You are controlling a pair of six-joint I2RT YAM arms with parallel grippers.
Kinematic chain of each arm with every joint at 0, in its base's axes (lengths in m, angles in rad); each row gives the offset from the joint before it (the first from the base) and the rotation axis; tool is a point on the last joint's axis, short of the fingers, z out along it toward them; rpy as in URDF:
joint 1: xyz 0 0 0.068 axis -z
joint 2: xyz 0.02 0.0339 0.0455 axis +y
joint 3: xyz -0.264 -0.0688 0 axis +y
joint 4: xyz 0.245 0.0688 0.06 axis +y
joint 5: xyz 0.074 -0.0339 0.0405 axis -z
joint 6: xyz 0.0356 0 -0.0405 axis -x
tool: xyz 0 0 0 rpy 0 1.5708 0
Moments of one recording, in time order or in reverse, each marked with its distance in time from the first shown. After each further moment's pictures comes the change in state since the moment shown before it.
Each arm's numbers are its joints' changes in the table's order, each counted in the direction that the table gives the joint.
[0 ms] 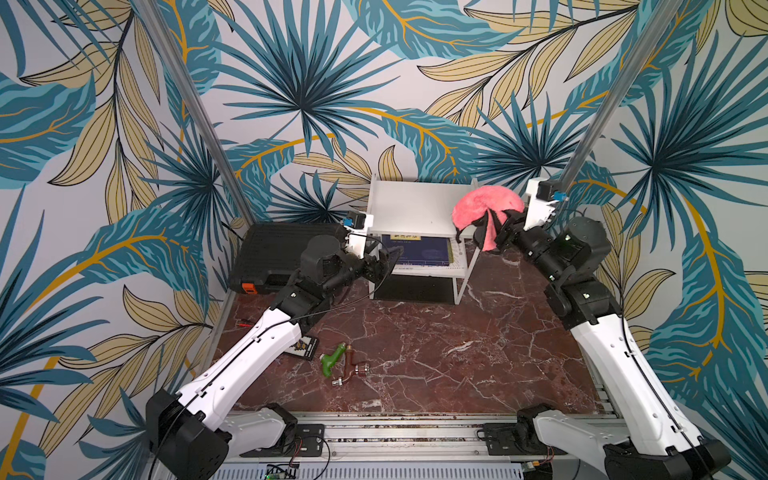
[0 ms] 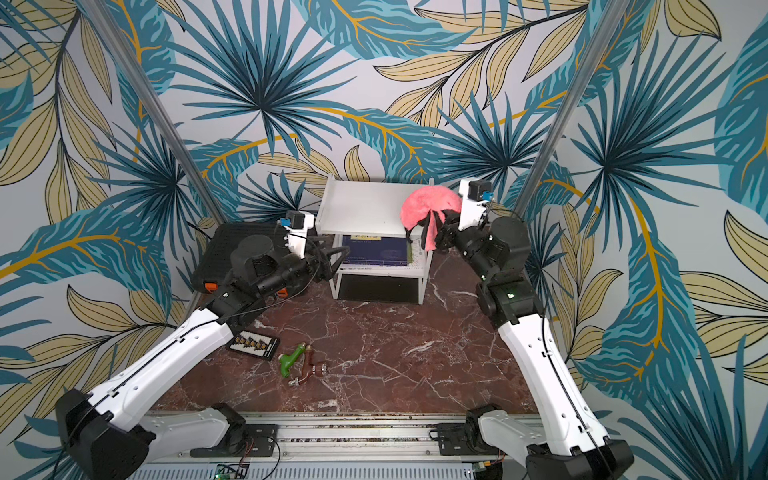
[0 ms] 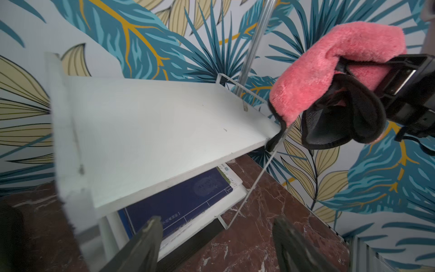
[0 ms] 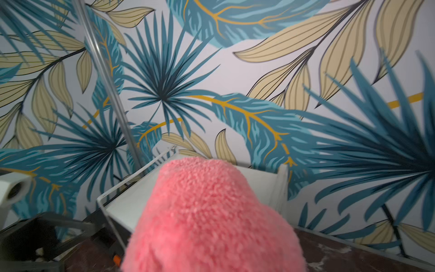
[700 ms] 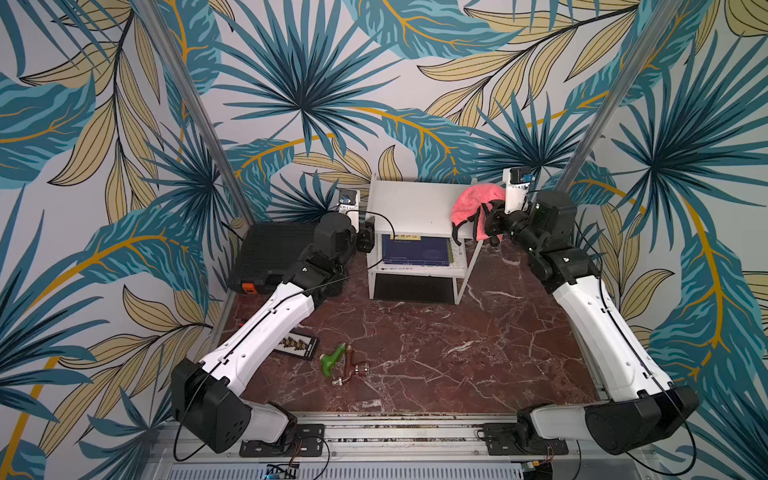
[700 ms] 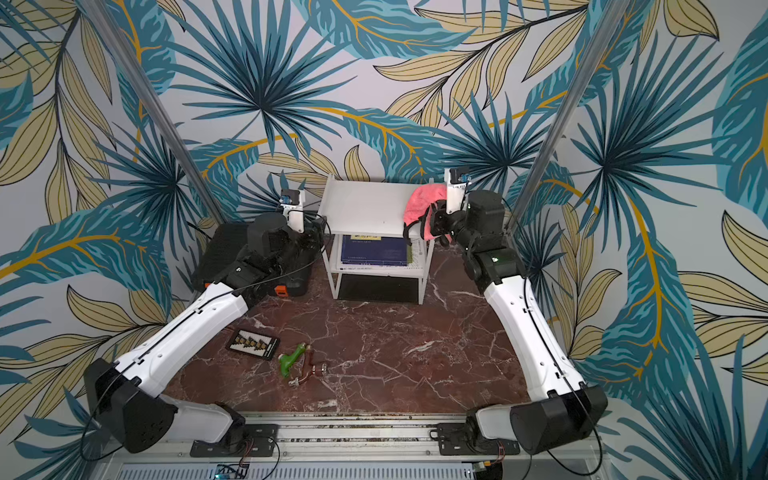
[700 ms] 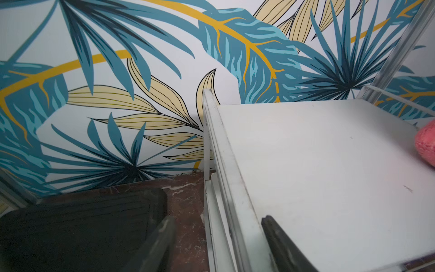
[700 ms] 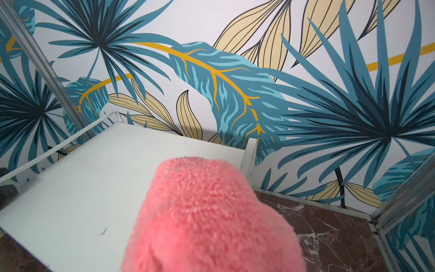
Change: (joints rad) left arm -0.044 0.232 -0.244 0.125 -0.455 -0.146; right arm 0.002 0.267 -0.195 0.203 0.097 0.085
